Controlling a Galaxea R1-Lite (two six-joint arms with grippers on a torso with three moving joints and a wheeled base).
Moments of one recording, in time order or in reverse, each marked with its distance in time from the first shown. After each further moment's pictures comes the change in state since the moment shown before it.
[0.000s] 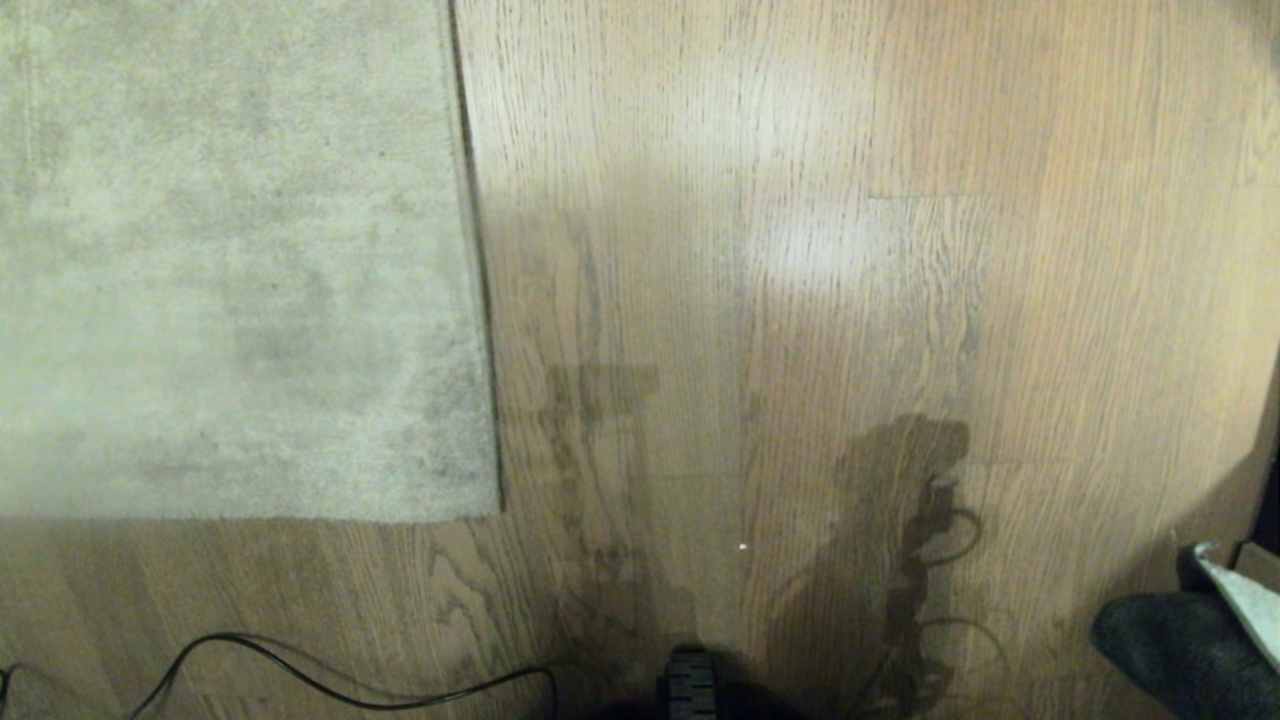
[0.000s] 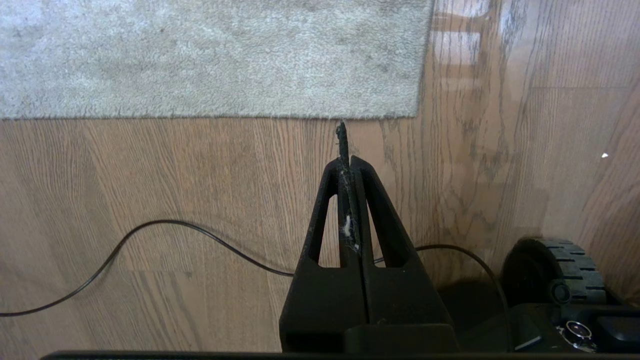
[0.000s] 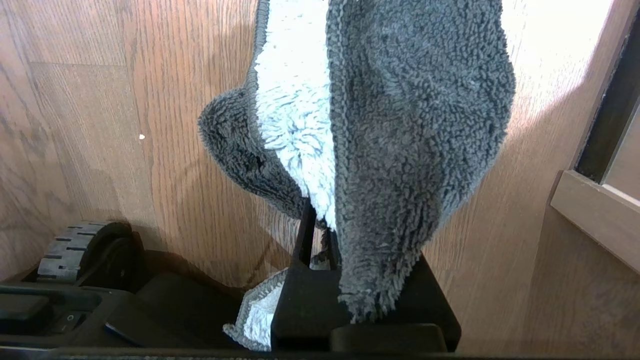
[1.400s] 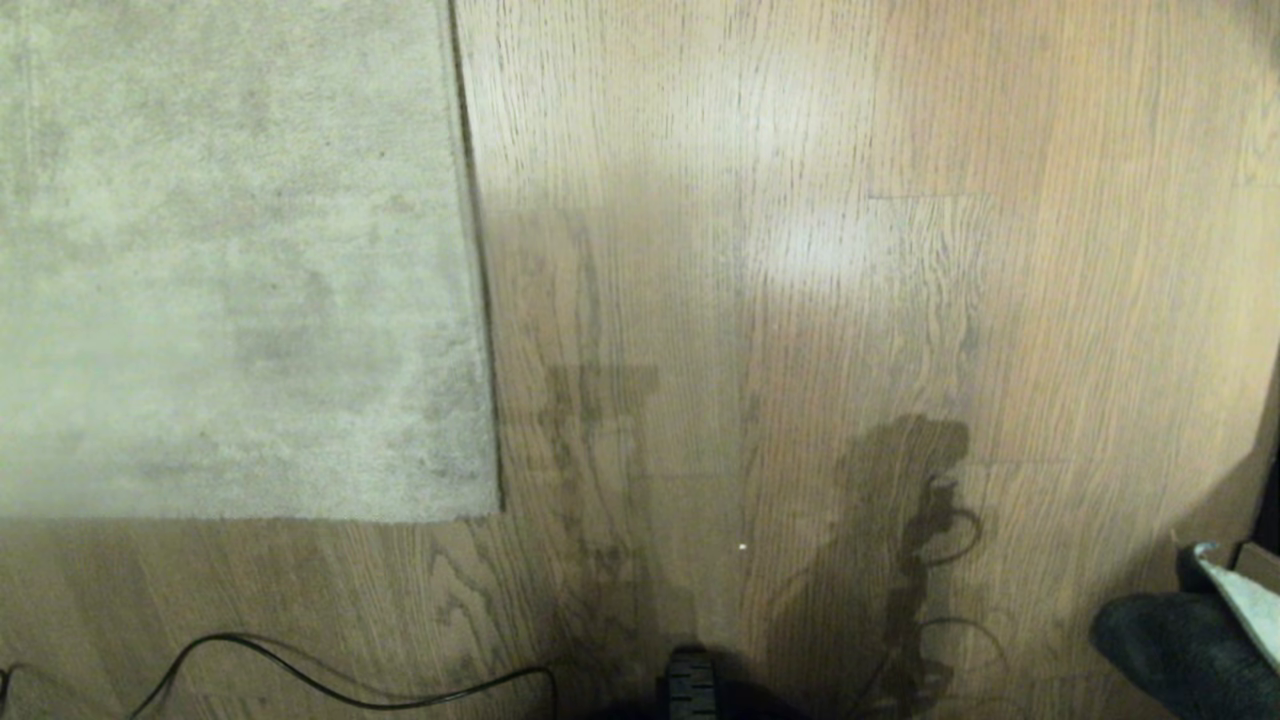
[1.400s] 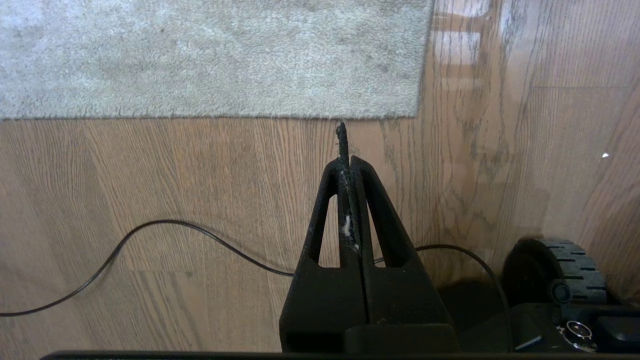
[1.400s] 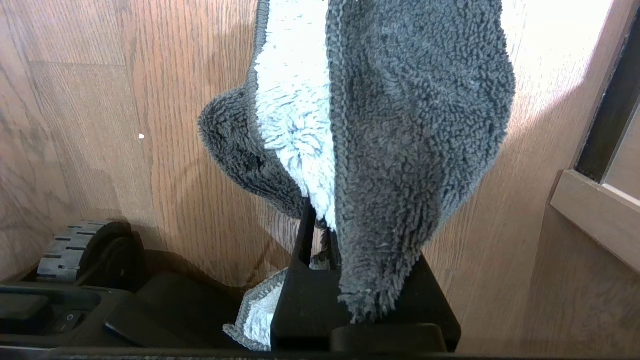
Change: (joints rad) left arm 0.000 0.000 0.000 0.001 0.000 0.001; right arm 0.000 0.002 0.000 0.000 0.000 0.000
